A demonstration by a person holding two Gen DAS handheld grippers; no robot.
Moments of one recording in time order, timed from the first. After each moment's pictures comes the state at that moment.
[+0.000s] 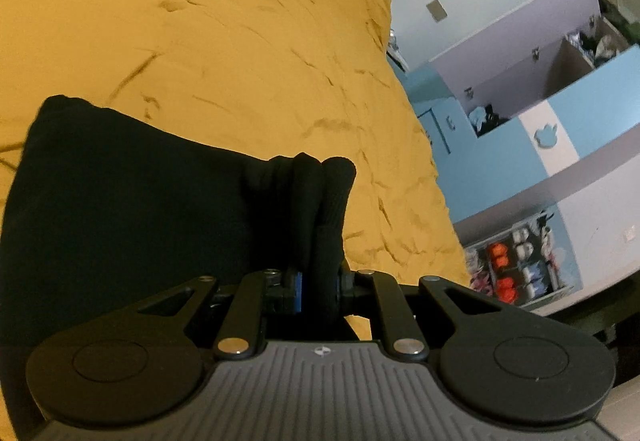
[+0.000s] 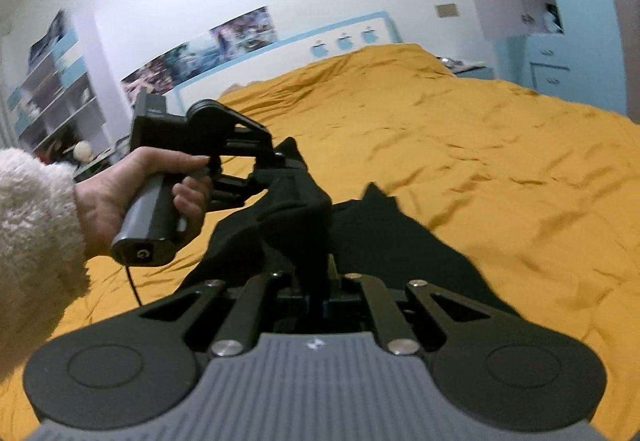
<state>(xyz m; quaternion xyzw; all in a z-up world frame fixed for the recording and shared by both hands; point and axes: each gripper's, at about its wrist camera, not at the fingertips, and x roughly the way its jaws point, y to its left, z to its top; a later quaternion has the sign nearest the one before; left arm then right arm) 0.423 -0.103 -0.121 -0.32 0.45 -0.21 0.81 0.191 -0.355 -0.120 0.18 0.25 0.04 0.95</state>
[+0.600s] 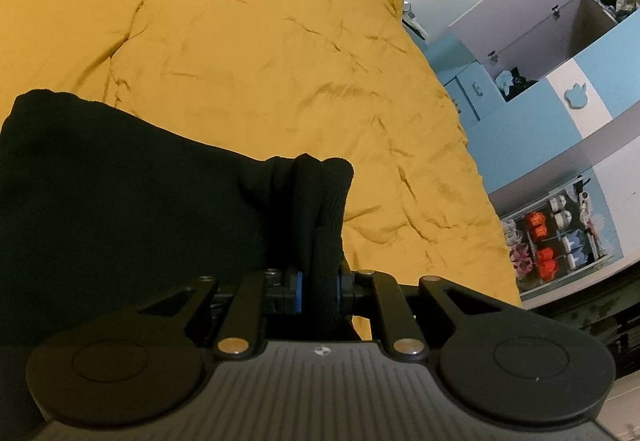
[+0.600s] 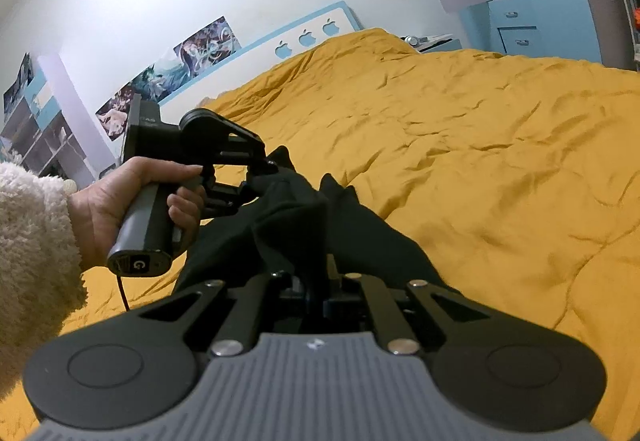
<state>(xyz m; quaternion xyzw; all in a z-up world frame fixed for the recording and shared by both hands) 0.428 -0.158 -0.122 -0.25 0.49 -0.18 0.82 0.204 -0.388 -0.136 0.25 0.26 0.02 0.93</state>
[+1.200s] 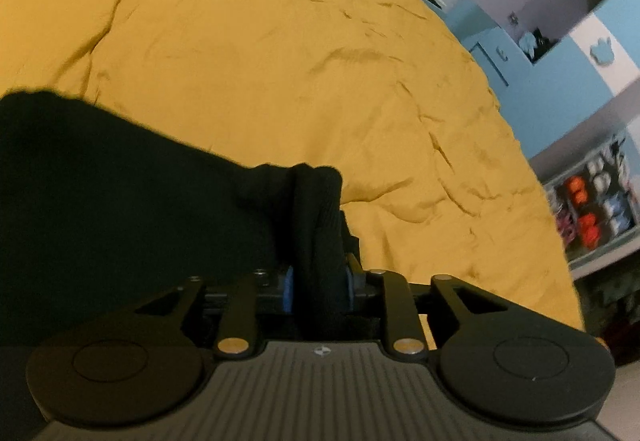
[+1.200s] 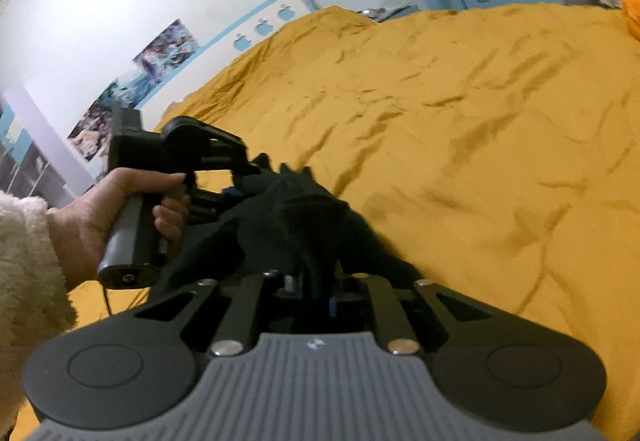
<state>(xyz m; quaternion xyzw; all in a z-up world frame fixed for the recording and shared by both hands) 0.438 -0.198 -0.143 -0.17 0.51 -0.17 0.83 0.210 -0.417 -0.170 0.32 0.29 -0.02 0.90</state>
